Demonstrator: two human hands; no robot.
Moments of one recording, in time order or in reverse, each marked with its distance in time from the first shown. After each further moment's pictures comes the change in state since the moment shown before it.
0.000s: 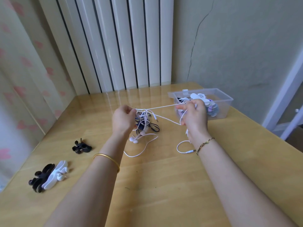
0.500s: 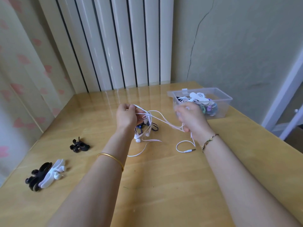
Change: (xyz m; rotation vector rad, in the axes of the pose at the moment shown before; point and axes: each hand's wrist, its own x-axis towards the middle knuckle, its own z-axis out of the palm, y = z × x) left_hand -0.014 0.016 0.016 -0.412 0.000 -0.183; right_hand -0.001 -0.011 -0.011 -0.295 -0.229 0.078
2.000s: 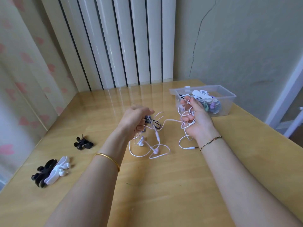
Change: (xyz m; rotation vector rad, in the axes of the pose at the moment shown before) left_hand -0.010 0.008 -0.009 0.191 -0.356 -0.158; right_hand 0.014 0.016 0.006 0.964 -0.029 0.229
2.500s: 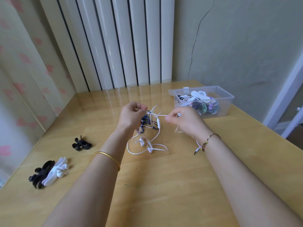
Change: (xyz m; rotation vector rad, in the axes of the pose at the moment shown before) left_hand 0.010 -0.006 0.000 0.160 0.185 0.207; right_hand -0.022 -0.005 0.006 -1.486 -0.191 -0.314
